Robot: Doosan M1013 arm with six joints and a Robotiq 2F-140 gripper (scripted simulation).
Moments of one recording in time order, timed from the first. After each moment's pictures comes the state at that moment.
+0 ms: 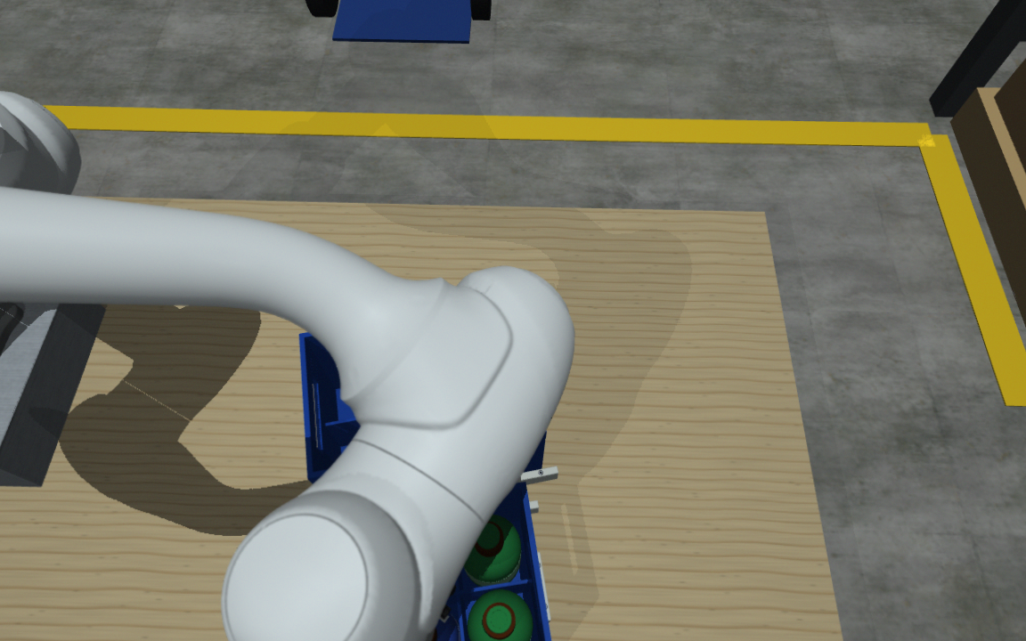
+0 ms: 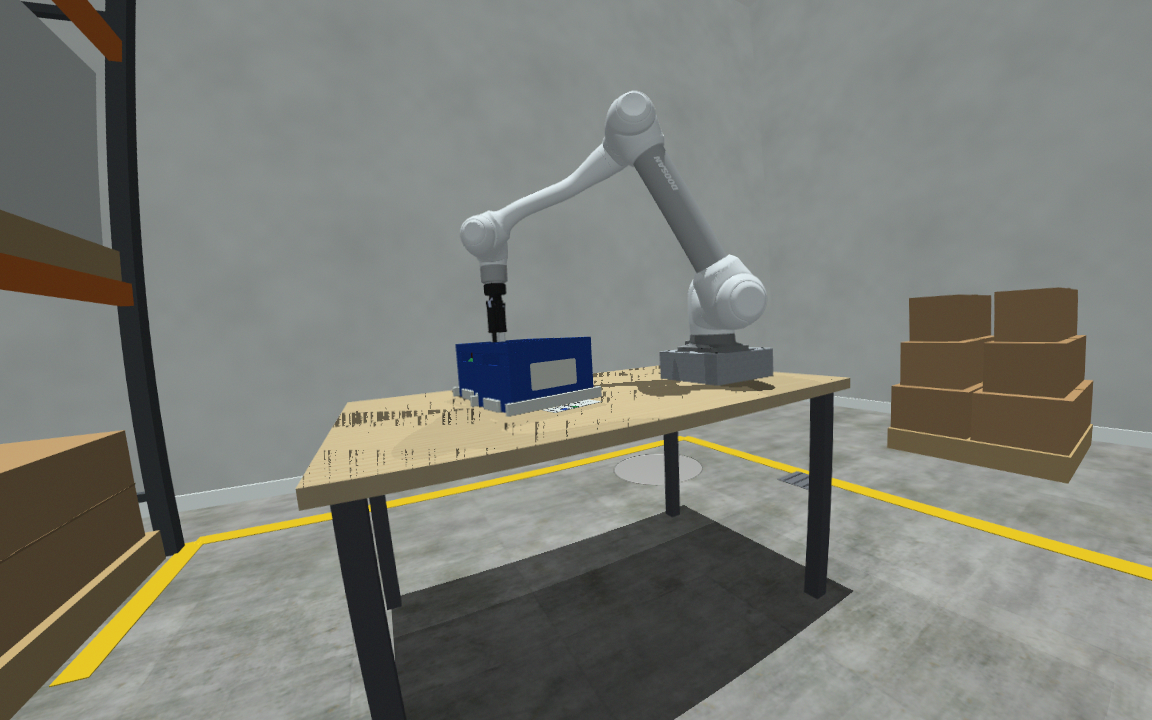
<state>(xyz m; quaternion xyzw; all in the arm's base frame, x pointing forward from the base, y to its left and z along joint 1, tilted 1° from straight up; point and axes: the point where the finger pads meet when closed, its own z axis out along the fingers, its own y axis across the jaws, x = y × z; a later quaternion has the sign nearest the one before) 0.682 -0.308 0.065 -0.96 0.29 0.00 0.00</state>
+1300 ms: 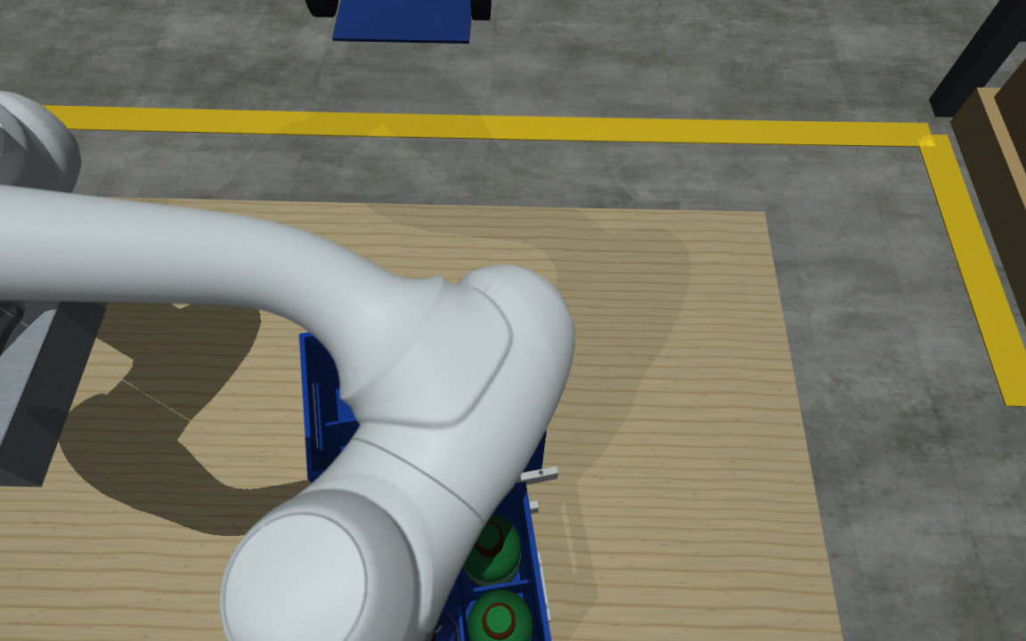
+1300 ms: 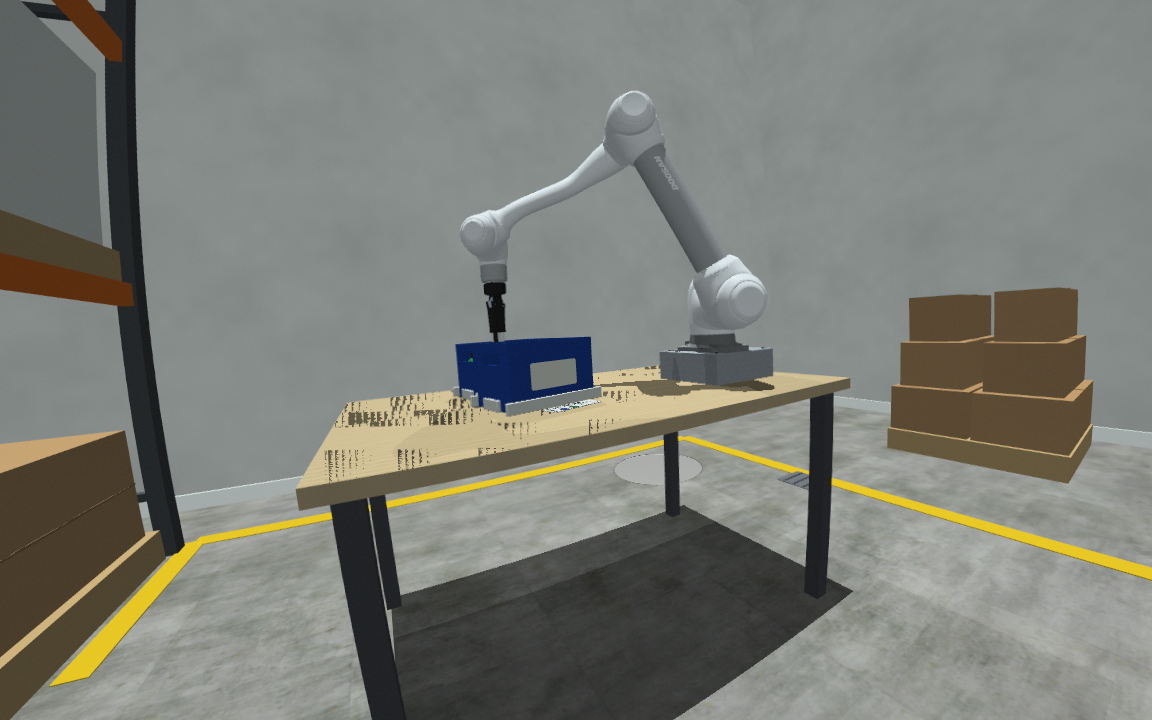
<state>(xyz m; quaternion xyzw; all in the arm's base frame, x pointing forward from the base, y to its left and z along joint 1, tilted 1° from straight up) 0.682 -0.308 0.067 -0.96 0.29 0.00 0.00</state>
